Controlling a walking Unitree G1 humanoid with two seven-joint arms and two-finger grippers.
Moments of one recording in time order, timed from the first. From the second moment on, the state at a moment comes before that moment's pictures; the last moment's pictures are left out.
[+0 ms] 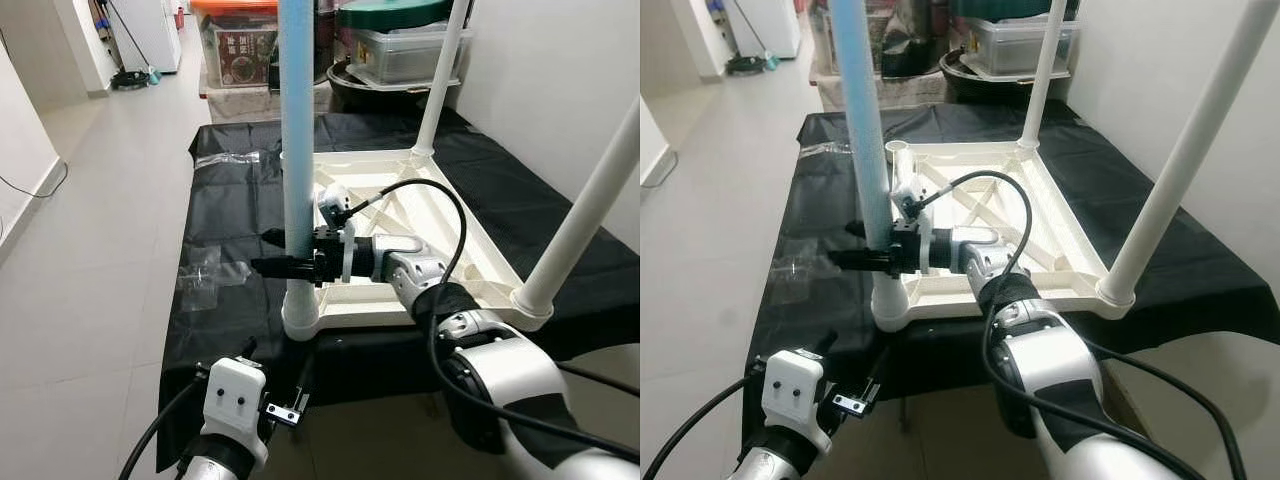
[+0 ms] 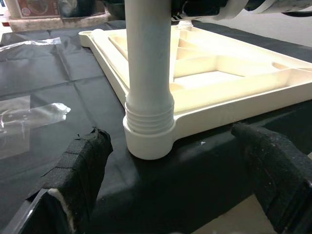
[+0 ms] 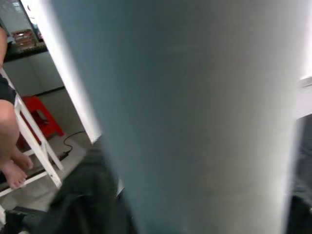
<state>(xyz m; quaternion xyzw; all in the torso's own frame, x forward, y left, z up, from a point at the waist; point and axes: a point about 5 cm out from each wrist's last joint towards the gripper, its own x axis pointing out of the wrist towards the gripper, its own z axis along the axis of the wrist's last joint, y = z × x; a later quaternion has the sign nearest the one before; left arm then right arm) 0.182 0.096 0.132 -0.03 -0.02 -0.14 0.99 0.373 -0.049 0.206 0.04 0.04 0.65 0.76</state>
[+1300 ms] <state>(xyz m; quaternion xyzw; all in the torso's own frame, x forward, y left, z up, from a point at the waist) 0.185 0.101 0.127 -0.02 -0.02 -0.13 0.99 0.391 -0.074 0.184 0.08 -0.01 -0.08 0.99</state>
